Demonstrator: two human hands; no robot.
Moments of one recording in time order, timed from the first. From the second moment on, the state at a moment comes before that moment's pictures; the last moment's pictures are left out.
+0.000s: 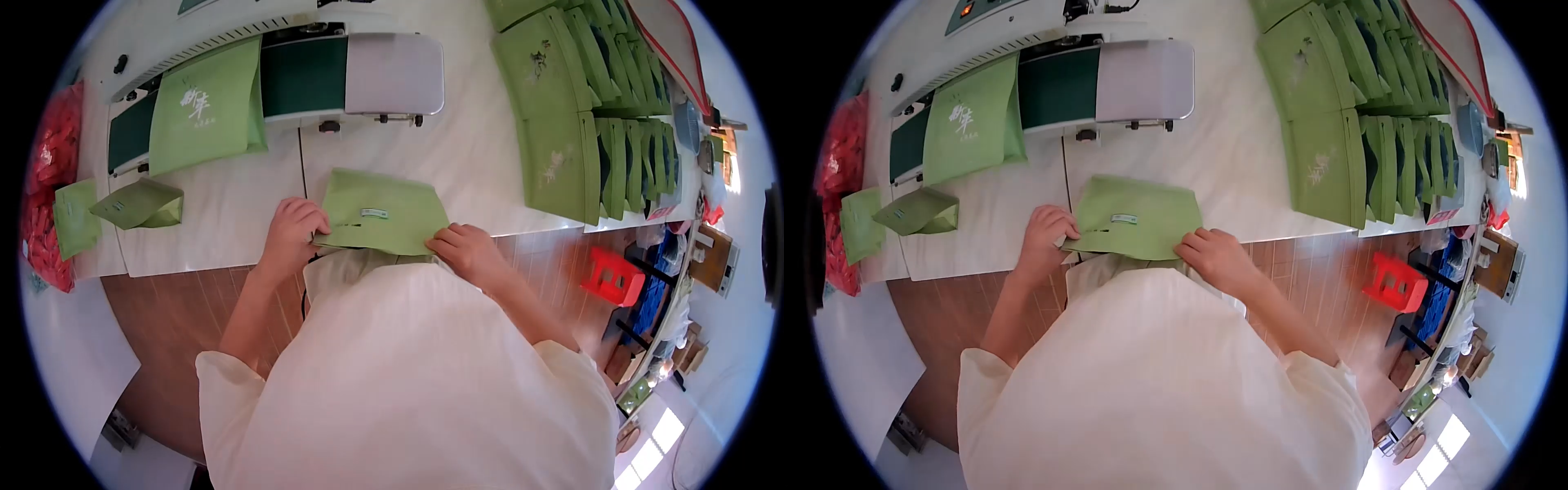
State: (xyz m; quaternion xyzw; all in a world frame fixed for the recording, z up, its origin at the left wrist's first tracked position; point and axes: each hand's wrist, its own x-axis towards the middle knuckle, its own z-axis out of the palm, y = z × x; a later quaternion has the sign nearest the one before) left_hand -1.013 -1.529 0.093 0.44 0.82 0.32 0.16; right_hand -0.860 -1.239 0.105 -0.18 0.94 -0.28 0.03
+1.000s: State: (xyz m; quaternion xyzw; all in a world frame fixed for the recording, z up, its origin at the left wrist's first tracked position) left_hand -0.985 -1.485 0.105 0.50 0.84 0.03 0.21; right_hand -0.858 -1.277 0.064 -0.05 0.99 -0.09 -0.05
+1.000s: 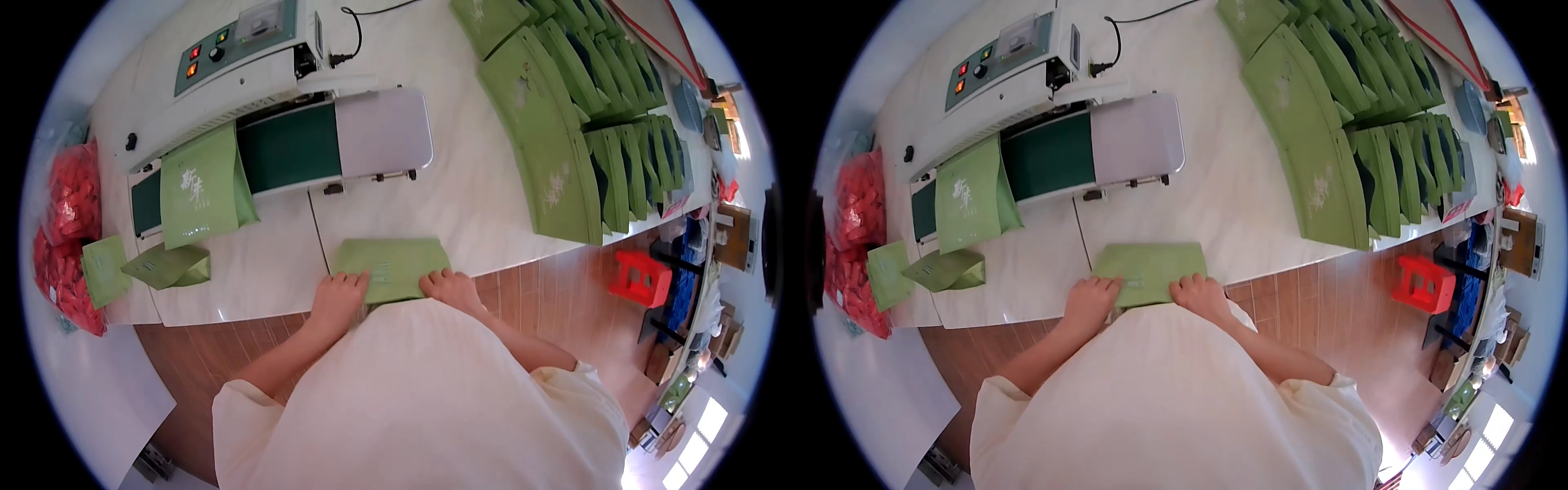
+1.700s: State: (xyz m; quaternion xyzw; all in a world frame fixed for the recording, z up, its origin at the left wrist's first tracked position) left_hand -1.210 -1.372 0.082 -0.07 0.77 0.59 0.21; right_hand -1.088 -1.118 0.084 0.34 0.65 -0.67 -0.02
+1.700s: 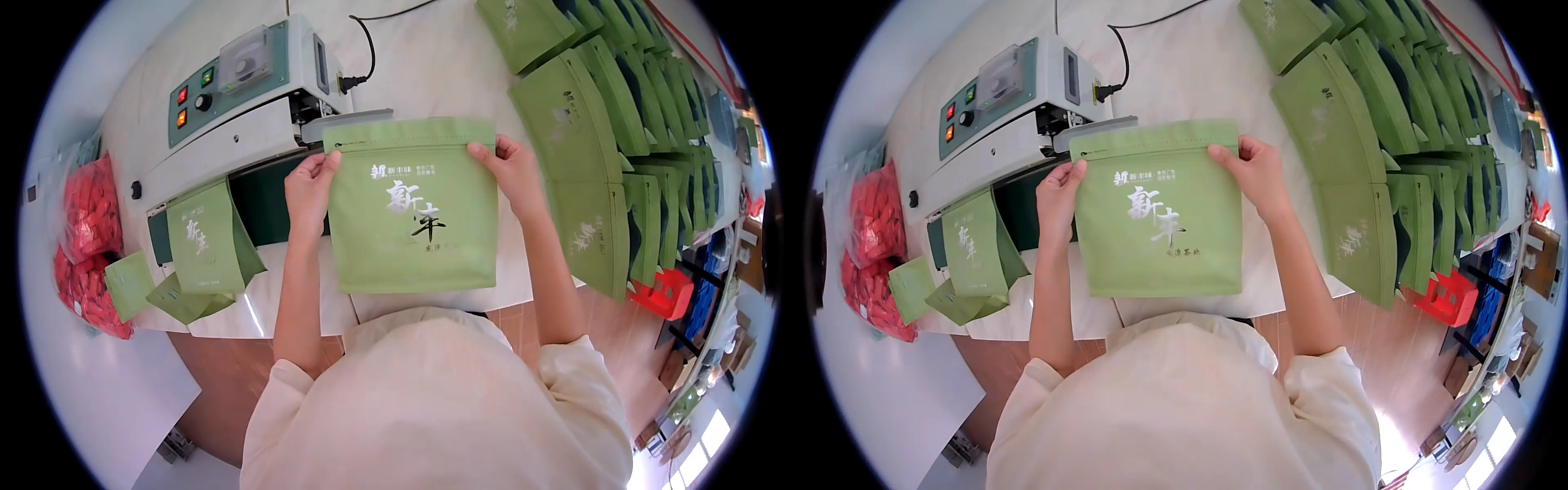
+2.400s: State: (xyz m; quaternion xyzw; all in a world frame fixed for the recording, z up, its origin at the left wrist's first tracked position) left_hand -1.242 -1.425 0.057 -0.13 0.75 0.63 0.15; right_hand -1.123 -1.147 0.068 0.34 0.59 -0.73 0.03
